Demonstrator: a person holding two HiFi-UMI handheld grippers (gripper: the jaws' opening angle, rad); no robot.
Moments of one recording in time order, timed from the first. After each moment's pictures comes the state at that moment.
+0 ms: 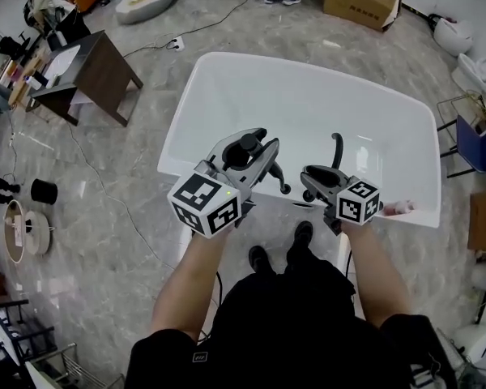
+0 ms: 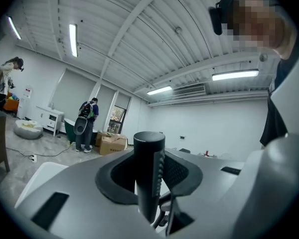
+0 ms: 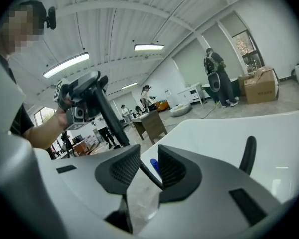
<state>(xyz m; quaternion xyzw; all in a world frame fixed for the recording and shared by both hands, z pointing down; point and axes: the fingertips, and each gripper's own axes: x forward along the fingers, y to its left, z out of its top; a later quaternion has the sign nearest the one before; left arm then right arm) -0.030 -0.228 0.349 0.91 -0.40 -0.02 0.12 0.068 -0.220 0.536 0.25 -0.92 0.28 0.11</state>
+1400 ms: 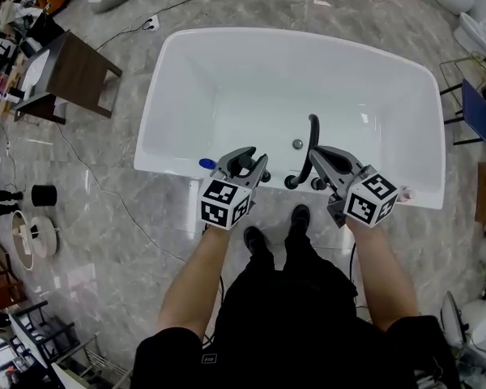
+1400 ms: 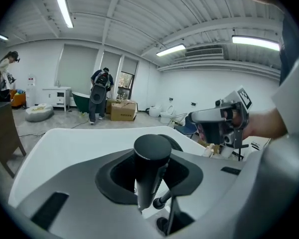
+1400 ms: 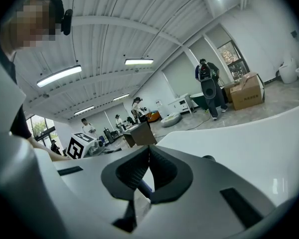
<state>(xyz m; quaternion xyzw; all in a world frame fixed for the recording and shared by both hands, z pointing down) 0.045 -0.259 0.564 0.87 -0.42 0.17 0.21 0.157 -0.260 0.511 0.31 -0.90 0.29 0.05</state>
